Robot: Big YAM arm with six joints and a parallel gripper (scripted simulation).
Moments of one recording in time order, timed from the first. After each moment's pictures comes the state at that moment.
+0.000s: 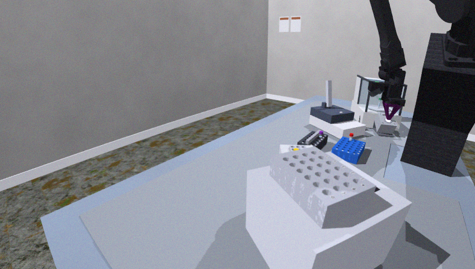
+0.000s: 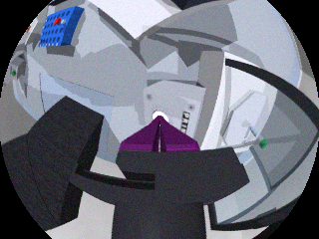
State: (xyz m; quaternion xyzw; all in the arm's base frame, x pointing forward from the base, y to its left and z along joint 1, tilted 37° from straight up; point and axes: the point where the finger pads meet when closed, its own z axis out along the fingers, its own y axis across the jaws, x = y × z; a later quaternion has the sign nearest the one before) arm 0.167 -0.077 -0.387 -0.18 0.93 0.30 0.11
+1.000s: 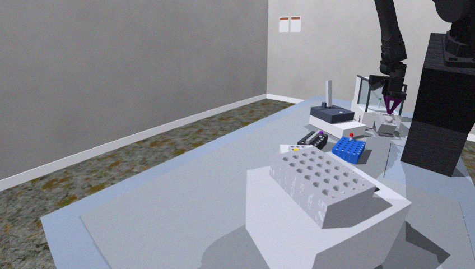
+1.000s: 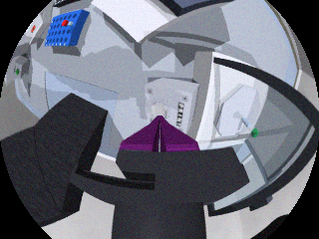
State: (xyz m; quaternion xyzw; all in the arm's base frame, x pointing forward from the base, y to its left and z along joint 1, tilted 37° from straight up) arm 0.167 -0.092 -0.367 -0.18 0.93 0.30 0.11
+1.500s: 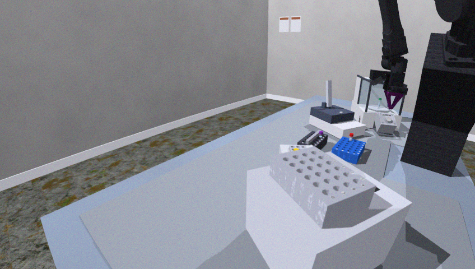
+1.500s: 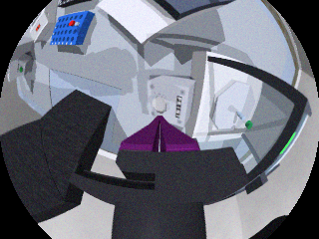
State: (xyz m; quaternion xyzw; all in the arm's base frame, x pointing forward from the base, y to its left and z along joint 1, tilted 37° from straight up) arm 0.164 -0.104 -0.350 -0.18 0.93 0.30 0.10
